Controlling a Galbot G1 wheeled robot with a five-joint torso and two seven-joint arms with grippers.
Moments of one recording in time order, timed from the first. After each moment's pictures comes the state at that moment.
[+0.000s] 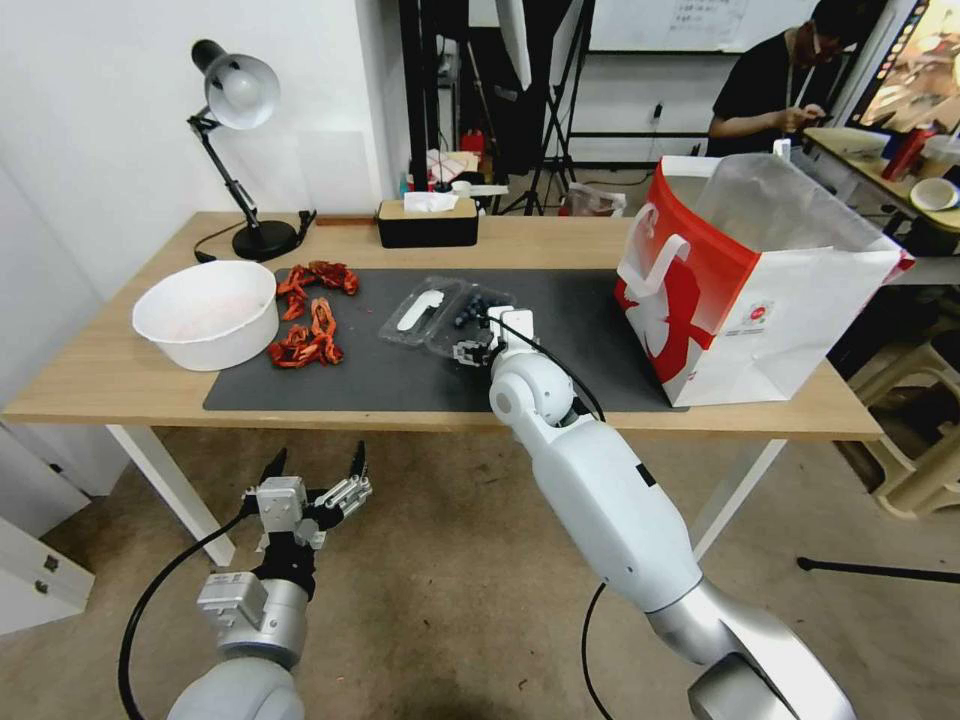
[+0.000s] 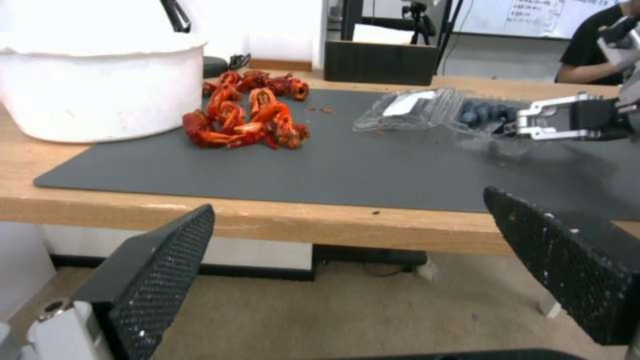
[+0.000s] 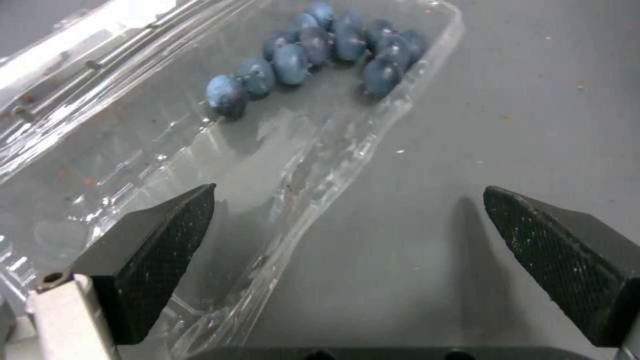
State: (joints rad) left arm 1.73 -1.35 -0.47 -2.24 -0.28 0.04 -0.20; right arm -0.59 1.49 -0.02 1.50 0.60 -0.74 0.56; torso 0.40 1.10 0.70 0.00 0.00
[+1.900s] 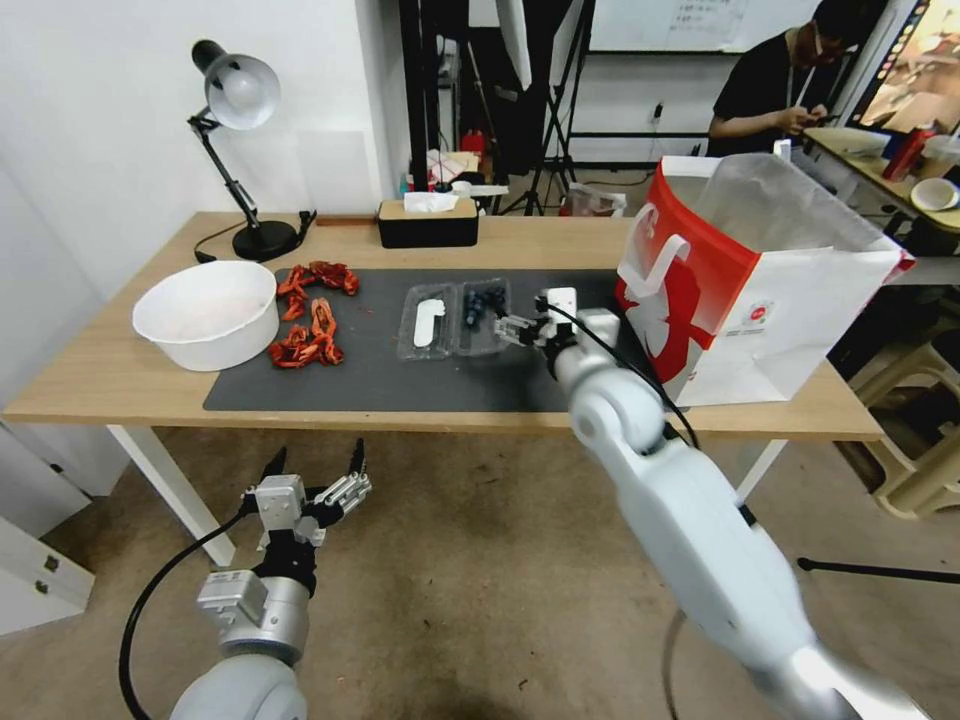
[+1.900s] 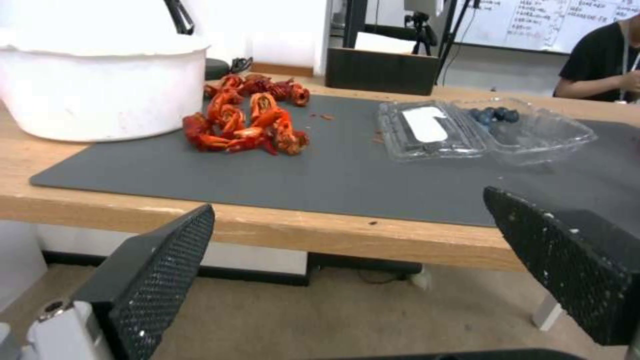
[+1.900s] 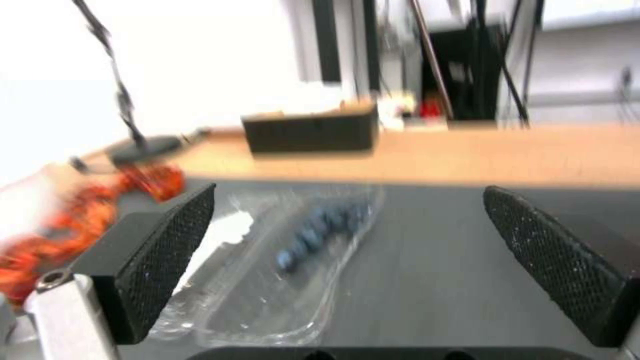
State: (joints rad) left arm 1.72 -1.35 -0.46 -2.24 -0.31 0.03 -0.21; right arm -0.91 1.18 0.13 1.89 0.56 -0.23 0.16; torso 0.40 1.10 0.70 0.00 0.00
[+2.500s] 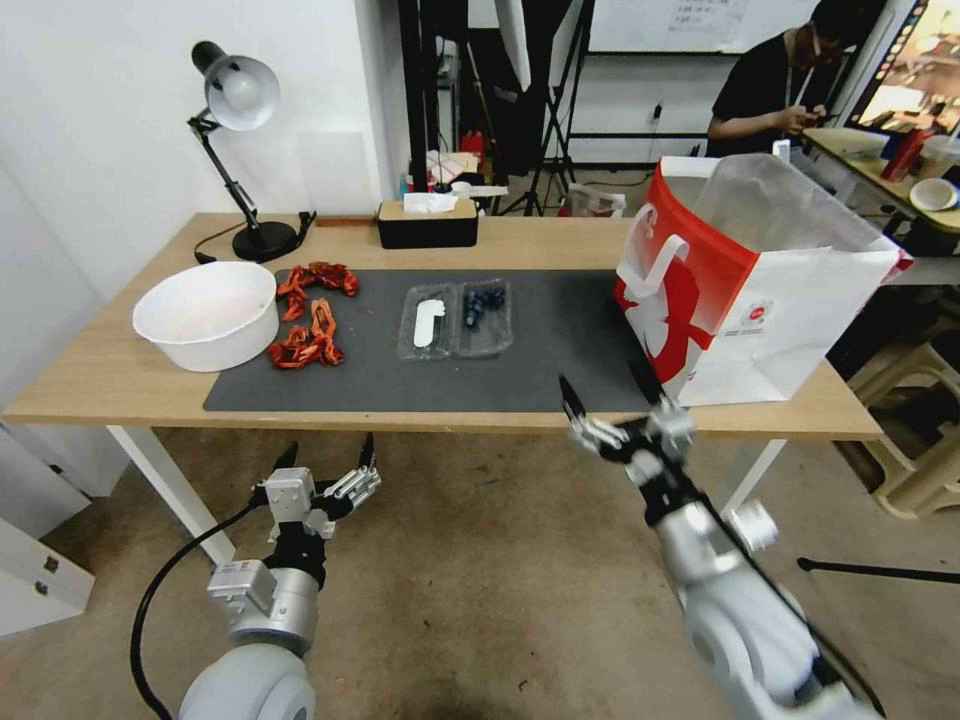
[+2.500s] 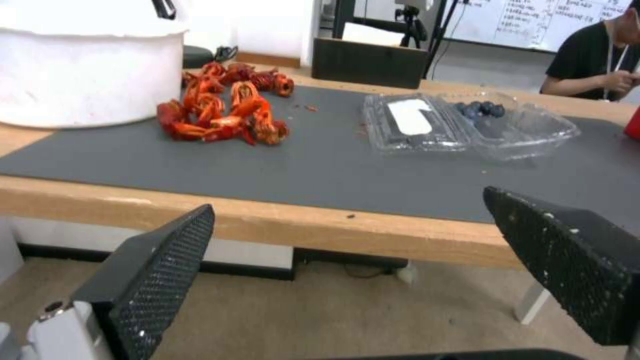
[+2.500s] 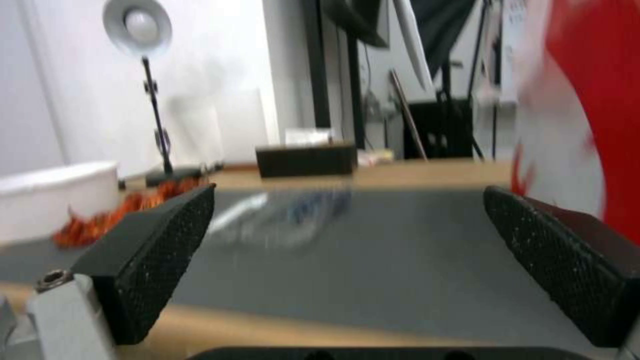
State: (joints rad) left arm 1.68 -1.34 -0.43 -2.22 -0.33 0.05 -0.22; right arm -1.62 1.25 0.40 2.14 0.31 0.21 -0.05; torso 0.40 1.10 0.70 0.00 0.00
